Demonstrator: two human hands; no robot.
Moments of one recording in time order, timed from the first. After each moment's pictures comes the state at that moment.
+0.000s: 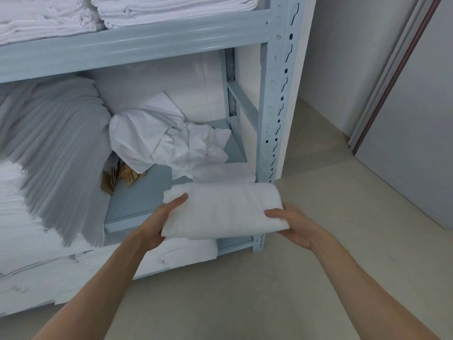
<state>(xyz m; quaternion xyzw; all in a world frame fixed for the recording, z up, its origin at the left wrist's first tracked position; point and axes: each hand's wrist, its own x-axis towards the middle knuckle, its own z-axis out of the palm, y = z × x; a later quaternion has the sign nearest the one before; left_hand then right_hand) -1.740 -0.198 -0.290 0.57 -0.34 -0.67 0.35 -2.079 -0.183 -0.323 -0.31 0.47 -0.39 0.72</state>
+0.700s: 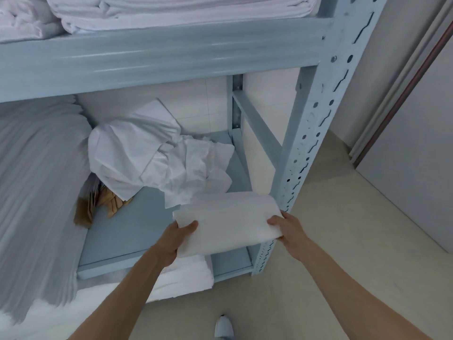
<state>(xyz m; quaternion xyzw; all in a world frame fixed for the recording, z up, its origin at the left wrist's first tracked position) -1.744 -0.367 -0.362 0.60 -0.30 -0.65 0.36 -2.043 -0.363 -0.365 -0.24 0.61 -0.44 0.61</state>
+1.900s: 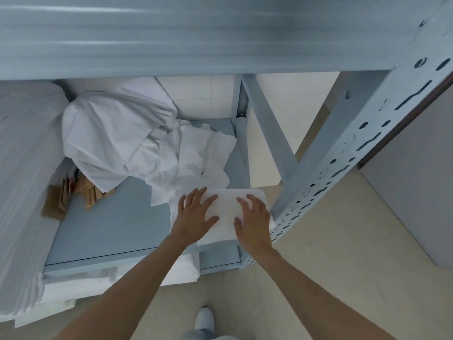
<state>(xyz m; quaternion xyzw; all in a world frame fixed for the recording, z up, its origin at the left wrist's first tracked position) -1.796 -0.472 -0.423 0.60 -0.78 -0.13 0.10 -1.988 -0.445 -0.413 -0.71 0.67 -0.17 0.14</state>
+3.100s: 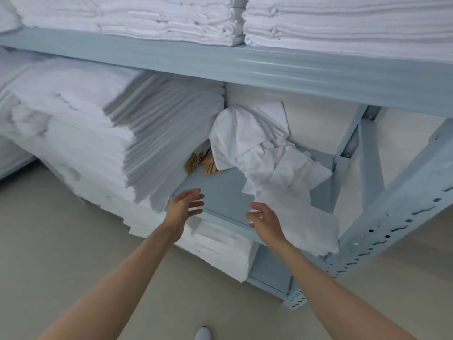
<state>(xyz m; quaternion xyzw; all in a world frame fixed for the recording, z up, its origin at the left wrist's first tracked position) -1.687 -0.247 -0.298 0.66 -0.18 -0.39 0.62 -1.893 -0.366 -0.332 -0.64 0.44 -0.21 0.59</state>
